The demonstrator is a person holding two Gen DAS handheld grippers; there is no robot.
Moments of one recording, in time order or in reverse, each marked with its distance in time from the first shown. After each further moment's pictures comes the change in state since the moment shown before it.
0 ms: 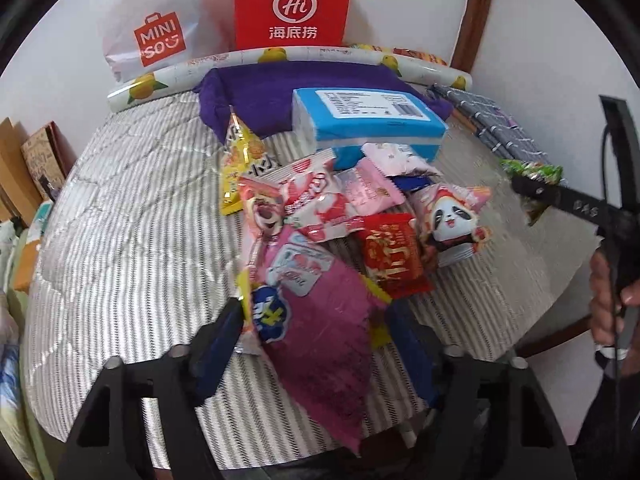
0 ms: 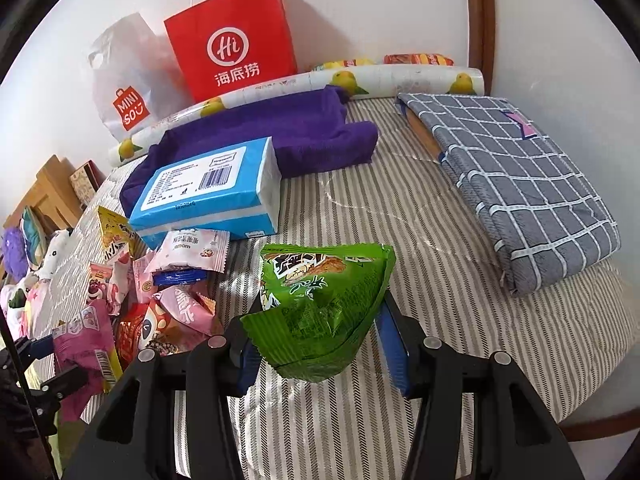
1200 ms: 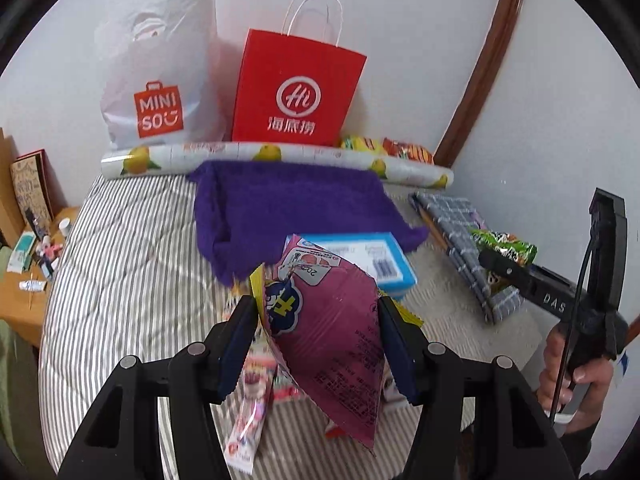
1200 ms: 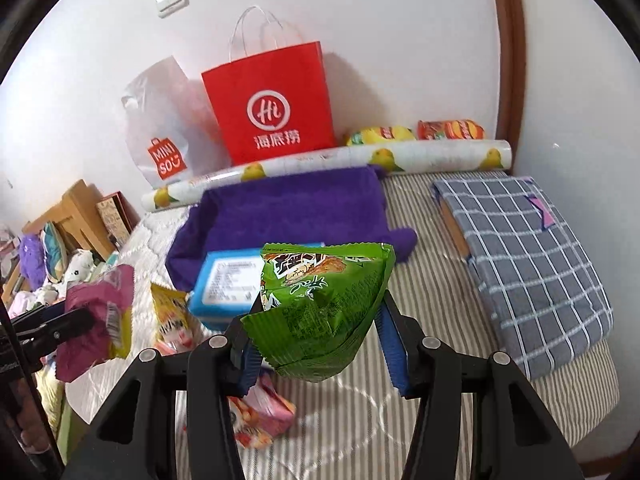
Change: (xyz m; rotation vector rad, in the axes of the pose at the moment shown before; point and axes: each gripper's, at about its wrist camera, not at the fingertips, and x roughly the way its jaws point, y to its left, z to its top) left arm -0.050 0.029 0.117 -0.114 -0.176 -0.150; right arm -0.041 0.041 0.091 -0.063 -0.116 0.082
